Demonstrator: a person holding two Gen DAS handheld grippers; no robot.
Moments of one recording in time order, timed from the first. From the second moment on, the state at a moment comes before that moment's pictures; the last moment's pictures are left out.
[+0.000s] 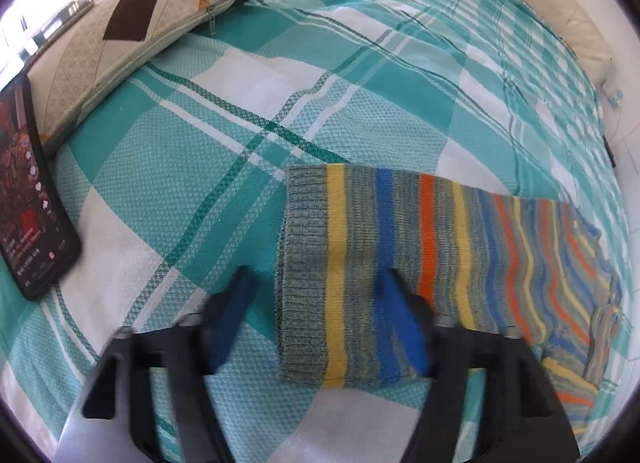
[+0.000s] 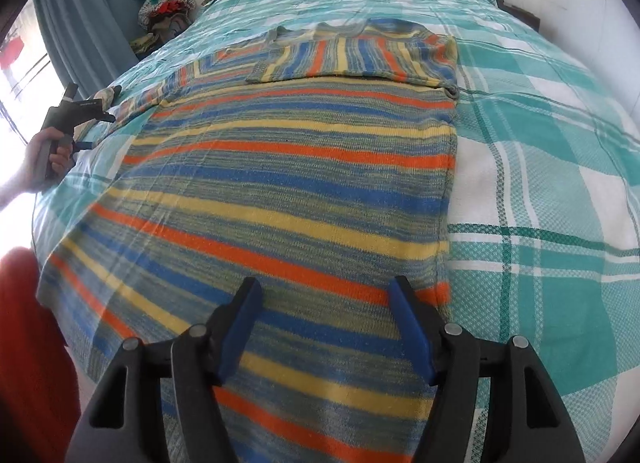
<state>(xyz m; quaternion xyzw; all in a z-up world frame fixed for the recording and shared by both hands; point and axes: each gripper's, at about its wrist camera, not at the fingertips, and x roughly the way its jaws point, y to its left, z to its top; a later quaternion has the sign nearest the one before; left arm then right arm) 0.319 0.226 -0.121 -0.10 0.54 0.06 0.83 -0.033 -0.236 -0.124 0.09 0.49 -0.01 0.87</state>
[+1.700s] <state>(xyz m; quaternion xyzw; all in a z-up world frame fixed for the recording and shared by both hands) 0.204 0.128 -0.138 -0.03 0.44 -0.09 0.89 0.214 -0.218 -0.162 0.51 0.51 0.12 0.68</state>
